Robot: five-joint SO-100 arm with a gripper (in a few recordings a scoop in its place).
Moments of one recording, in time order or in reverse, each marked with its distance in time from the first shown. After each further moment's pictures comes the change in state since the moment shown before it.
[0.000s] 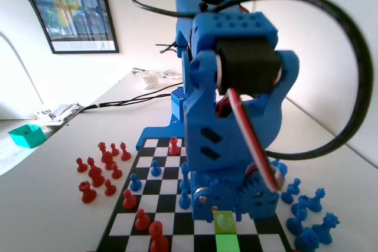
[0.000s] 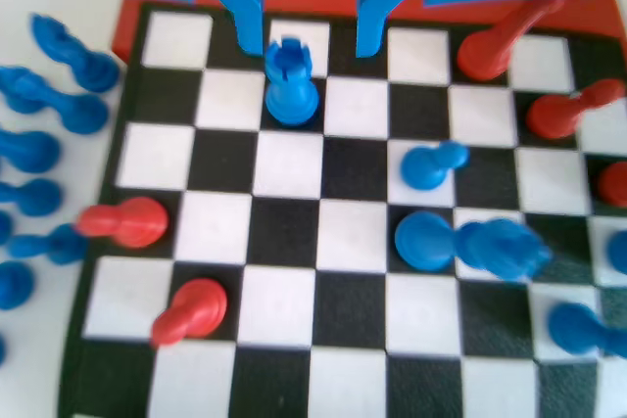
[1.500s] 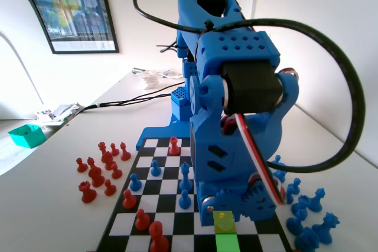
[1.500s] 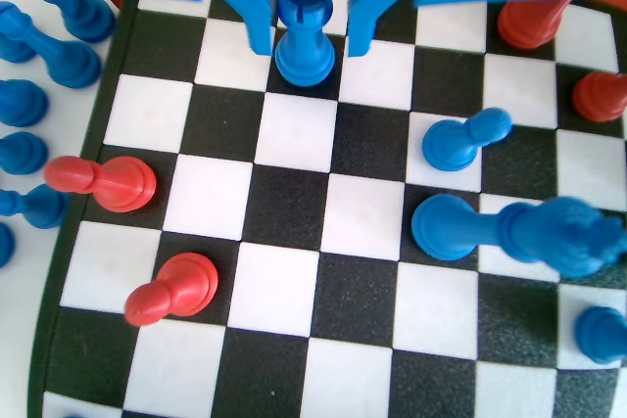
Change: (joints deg) arm -1.1 -3.1 0.9 -2.0 -2.9
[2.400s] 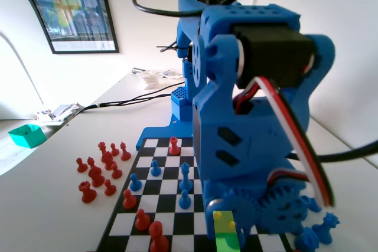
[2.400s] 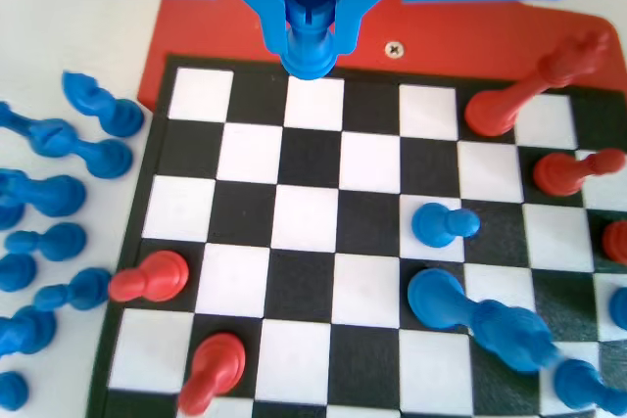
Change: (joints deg) arm 0.0 -4.6 -17.4 9.6 3.3
